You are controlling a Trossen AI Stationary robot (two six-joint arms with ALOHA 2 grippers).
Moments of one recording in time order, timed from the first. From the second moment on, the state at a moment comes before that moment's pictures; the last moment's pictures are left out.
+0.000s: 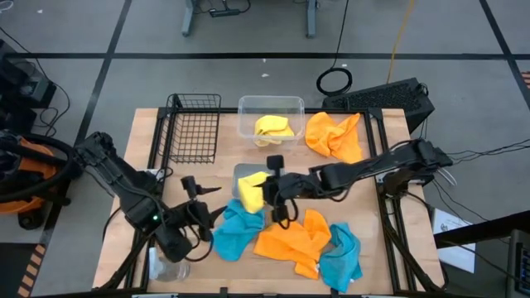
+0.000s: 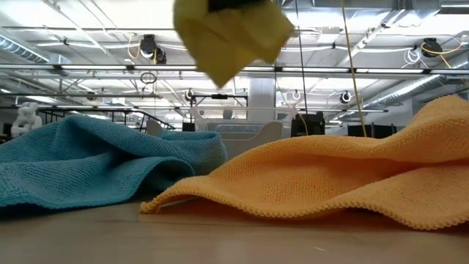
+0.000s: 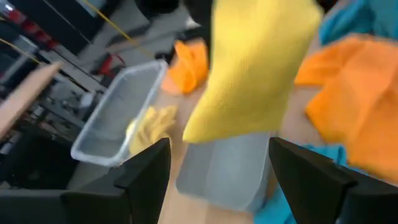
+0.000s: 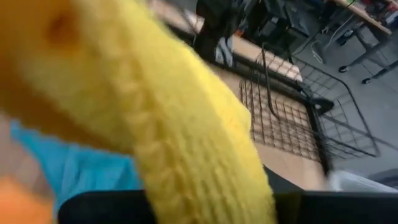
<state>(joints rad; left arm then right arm) -0.77 1.41 1.30 -0.95 -1.06 -0.51 0.24 1.69 1.43 -0.29 0.35 -0.26</state>
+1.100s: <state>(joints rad) -0.34 1.75 1.30 -0.02 -0.20 0.03 0.72 1.64 1.37 -0.62 0.94 -0.14</state>
